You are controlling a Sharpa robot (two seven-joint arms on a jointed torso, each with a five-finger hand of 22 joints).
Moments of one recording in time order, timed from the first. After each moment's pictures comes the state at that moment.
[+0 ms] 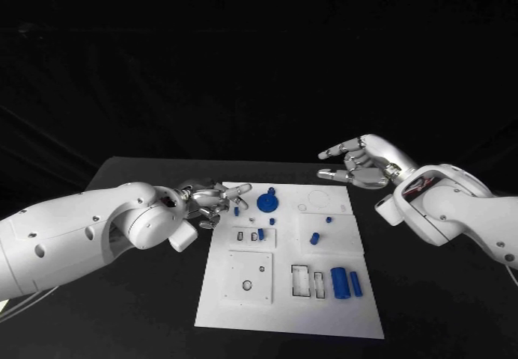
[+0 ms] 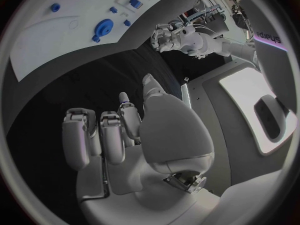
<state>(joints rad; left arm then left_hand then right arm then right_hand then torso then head) 1.23 -0.86 -0.01 1.56 -0.43 -0.08 -0.24 1.10 0.00 -0.04 0.28 0.06 1.06 0.07 0.36 0.26 1.26 0.00 1.10 0.97 1.47 -0.06 1.57 1.31 0.09 1.42 0.04 1.32 1.12 1.19 -1.01 0.07 1.63 -1.01 -0.44 0.14 1.36 -0.07 -0.01 0.22 0.20 0.95 0.16 0.07 0.07 1.39 0.08 1.30 1.31 1.47 0.00 1.56 1.31 0.05 1.47 0.09 1.46 1.31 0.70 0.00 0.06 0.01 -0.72</state>
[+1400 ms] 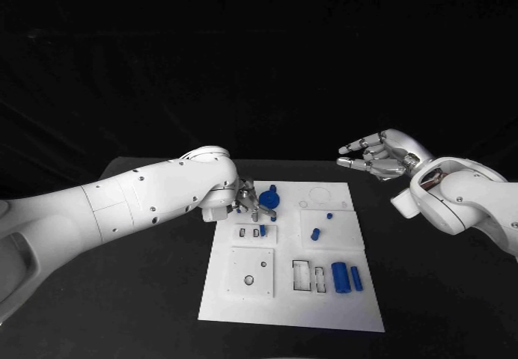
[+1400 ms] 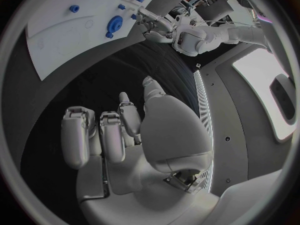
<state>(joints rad) 1.31 -0.48 -0.05 1.24 -0.98 0.26 -0.67 1.11 0.07 -0.24 0.29 0.05 0.95 0.05 0.60 0.50 1.31 -0.02 1.22 1.12 1.47 -0.08 1.57 1.31 0.06 1.46 0.02 1.42 1.30 1.21 -1.00 0.06 1.55 -0.86 -0.37 0.08 1.33 -0.04 -0.04 0.21 0.29 0.95 0.15 0.07 0.07 1.37 0.07 1.27 1.31 1.47 0.00 1.54 1.31 0.05 1.46 0.10 1.43 1.29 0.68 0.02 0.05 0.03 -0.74</state>
